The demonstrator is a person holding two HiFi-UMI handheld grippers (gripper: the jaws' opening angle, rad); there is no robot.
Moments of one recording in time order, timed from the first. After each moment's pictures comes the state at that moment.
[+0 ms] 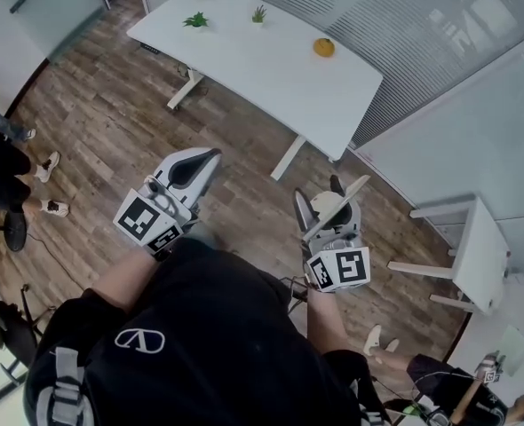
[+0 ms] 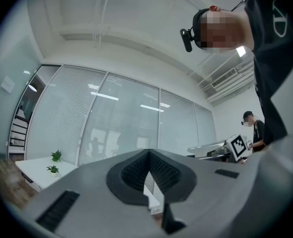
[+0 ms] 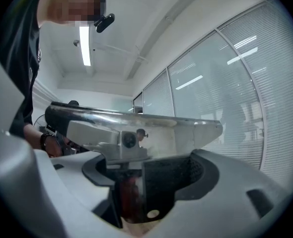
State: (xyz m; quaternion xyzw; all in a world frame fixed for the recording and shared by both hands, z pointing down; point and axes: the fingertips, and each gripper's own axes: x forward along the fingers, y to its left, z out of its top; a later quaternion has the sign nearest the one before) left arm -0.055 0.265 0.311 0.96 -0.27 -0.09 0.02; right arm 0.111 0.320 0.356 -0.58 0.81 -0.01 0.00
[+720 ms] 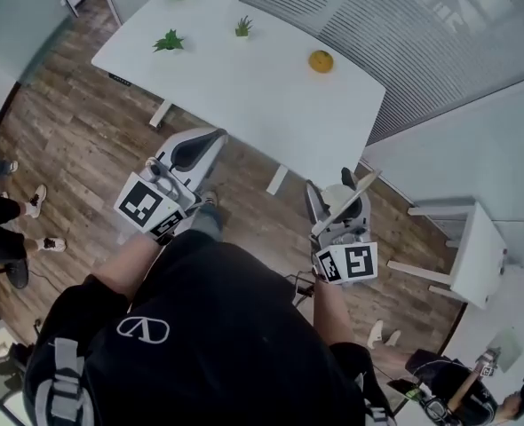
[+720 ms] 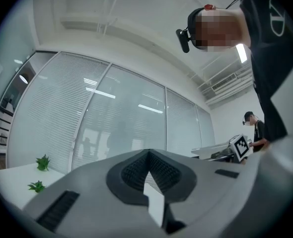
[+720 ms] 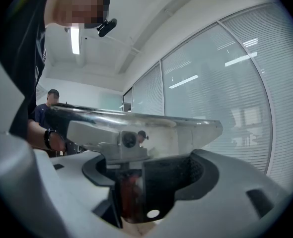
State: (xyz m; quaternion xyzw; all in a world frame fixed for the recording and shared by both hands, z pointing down) left arm -0.020 -0.004 0.323 0.97 -0.22 -0.10 0.02; right arm 0.147 0.082 0.371 -0.62 0.78 0.00 -0.02
